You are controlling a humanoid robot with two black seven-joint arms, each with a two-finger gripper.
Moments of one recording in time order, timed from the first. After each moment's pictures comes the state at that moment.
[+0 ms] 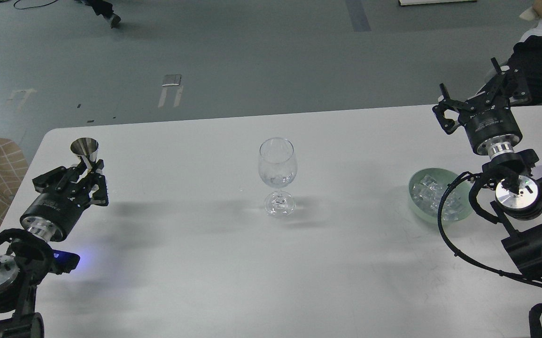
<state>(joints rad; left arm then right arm) -0.04 0.18 -1.83 -1.25 -0.12 -0.09 0.40 0.47 -0.22 1.31 0.85 -0.14 0.32 0.22</state>
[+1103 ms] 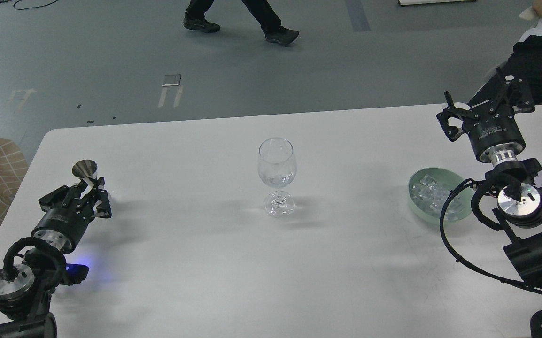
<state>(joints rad) -0.09 0.16 -1.81 -1.04 -0.12 -0.12 0.35 0.45 -0.22 1.33 0.85 -0.14 0.31 0.23</state>
